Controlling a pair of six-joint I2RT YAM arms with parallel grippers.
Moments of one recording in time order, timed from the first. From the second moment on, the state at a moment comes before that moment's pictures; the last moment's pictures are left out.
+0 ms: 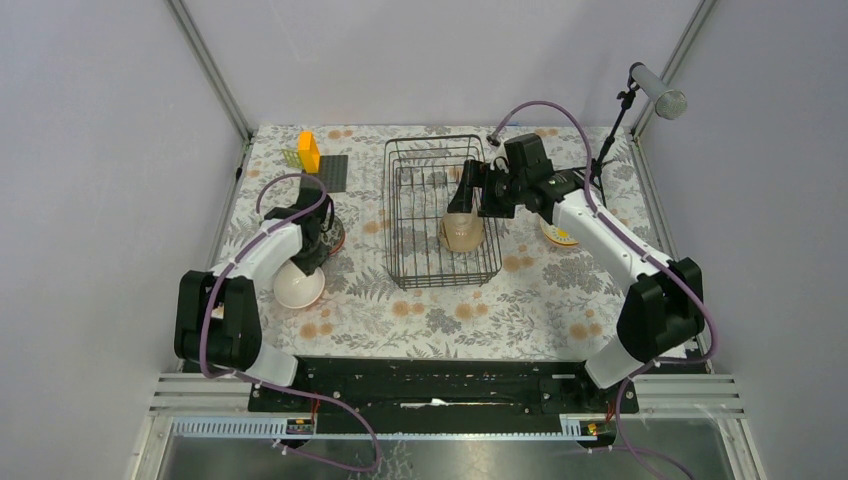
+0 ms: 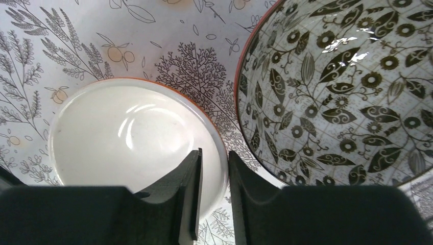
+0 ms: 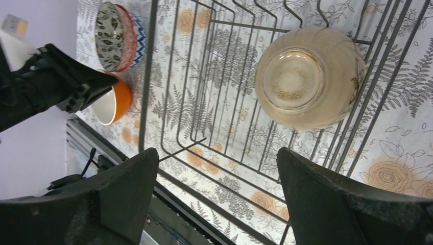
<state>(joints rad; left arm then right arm) -0.16 1.48 0.96 -0.81 -0.38 -1.03 0.44 1.57 1.35 -0.52 -0.37 0.50</state>
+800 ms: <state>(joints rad) -0.19 1.16 1.04 -0.71 0.04 -0.81 0.52 1.88 1.55 -0.60 -0.02 0.31</state>
